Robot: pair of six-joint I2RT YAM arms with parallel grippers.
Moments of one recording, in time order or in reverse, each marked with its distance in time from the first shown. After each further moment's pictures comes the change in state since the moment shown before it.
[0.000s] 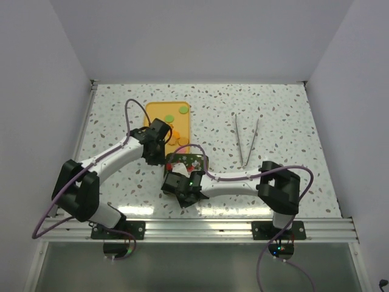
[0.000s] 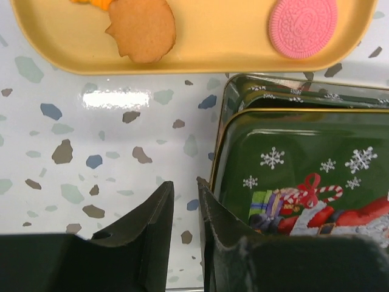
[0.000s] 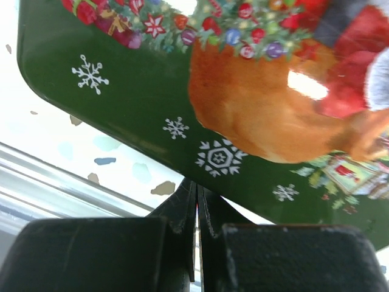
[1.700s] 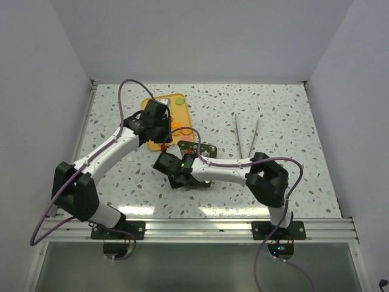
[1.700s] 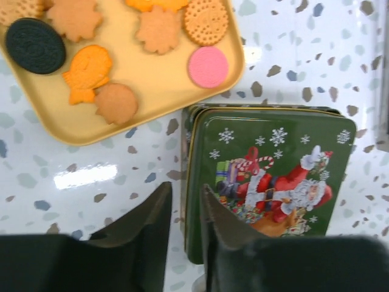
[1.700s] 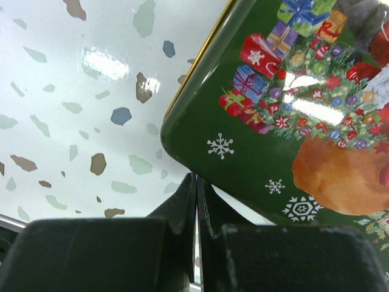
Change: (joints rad) left arm 0.030 0.036 0.220 0.107 0.077 0.111; right arm -0.124 0.141 0.238 -0.026 0.061 -0.052
